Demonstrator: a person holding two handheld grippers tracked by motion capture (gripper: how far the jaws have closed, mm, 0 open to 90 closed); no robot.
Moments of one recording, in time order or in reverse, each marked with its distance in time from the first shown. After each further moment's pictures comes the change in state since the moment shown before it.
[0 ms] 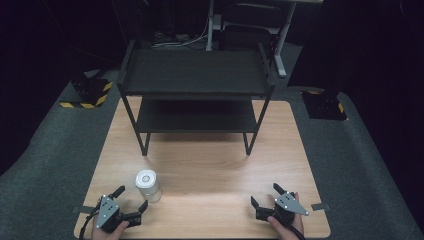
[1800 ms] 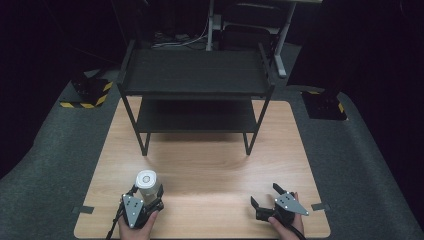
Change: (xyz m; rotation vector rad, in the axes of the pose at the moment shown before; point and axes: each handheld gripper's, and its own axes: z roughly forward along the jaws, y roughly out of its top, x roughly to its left) left arm -0.111 0.006 0.047 -0.109 0.323 -0.023; right arm -0.003 -0.001 0.000 -0.009 0.017 -0.001
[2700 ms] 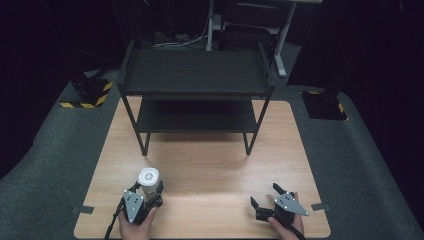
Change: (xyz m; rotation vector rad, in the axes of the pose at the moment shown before) left arm 0.016 0.004 0.011 0.008 -0.076 0.015; right arm 0.001 0.000 0.000 -0.001 -0.005 -0.009
